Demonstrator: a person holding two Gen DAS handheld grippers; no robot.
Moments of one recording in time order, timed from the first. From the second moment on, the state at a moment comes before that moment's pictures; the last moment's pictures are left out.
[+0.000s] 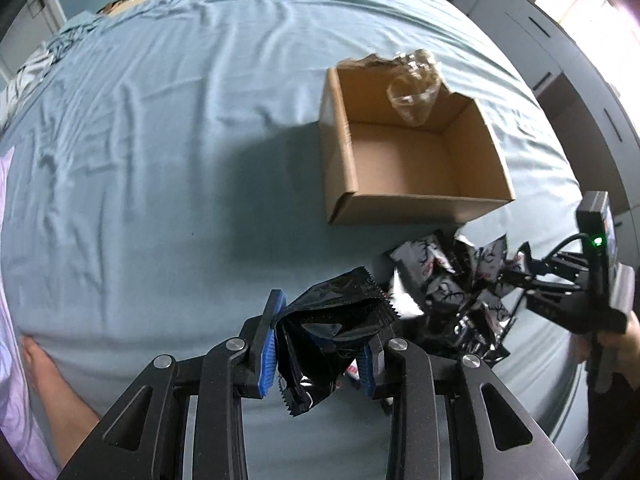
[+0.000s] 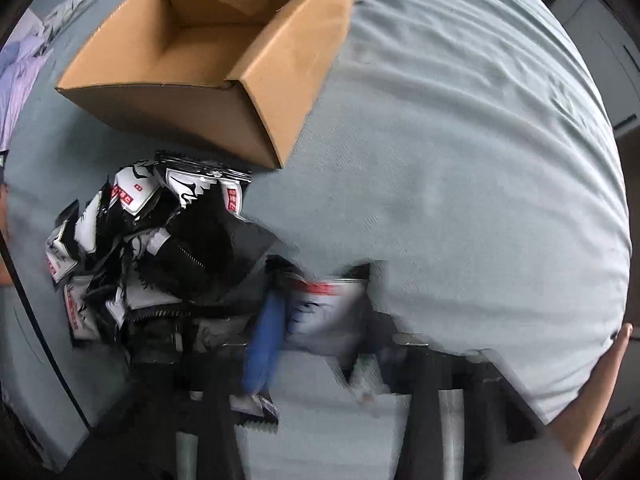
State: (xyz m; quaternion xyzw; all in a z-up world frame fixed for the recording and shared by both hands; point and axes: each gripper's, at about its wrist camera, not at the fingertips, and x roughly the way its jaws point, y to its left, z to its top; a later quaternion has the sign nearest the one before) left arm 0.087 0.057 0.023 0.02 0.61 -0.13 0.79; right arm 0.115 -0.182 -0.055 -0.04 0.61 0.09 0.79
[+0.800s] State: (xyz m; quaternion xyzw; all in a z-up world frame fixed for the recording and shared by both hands) left arm 0.152 -0.020 0.089 -0.01 0.44 -0.15 0.89; right arm 0.053 -0.268 0.062 0.13 0.50 0.13 0.85
